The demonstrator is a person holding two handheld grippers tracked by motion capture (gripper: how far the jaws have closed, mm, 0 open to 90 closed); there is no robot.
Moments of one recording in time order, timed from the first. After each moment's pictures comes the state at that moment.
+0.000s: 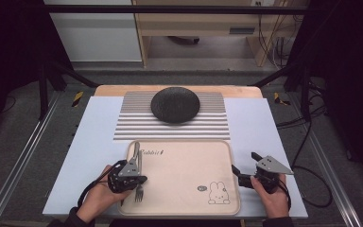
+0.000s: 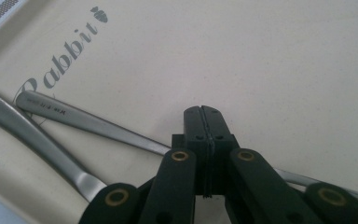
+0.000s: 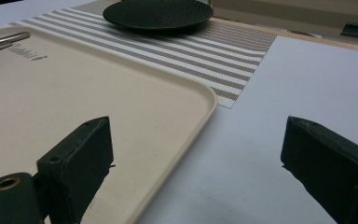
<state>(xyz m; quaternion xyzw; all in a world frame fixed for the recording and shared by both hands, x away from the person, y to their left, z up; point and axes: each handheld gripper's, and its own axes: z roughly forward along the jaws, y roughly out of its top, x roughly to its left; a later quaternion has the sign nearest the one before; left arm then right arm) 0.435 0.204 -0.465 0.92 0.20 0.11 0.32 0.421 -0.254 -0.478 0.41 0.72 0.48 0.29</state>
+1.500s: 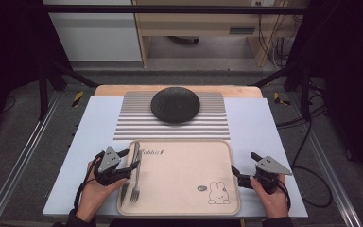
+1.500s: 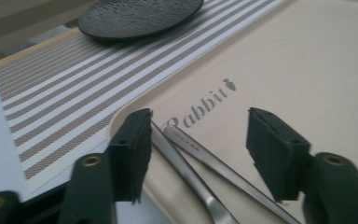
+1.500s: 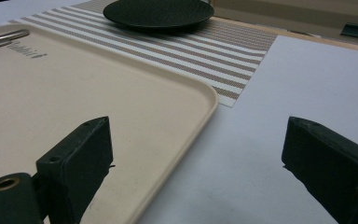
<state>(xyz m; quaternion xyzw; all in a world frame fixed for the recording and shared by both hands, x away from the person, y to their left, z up) 0.446 0.239 -0.460 0.80 0.31 0.26 0.44 0.421 -0.252 -0.479 0.41 0.72 0.48 0.29</state>
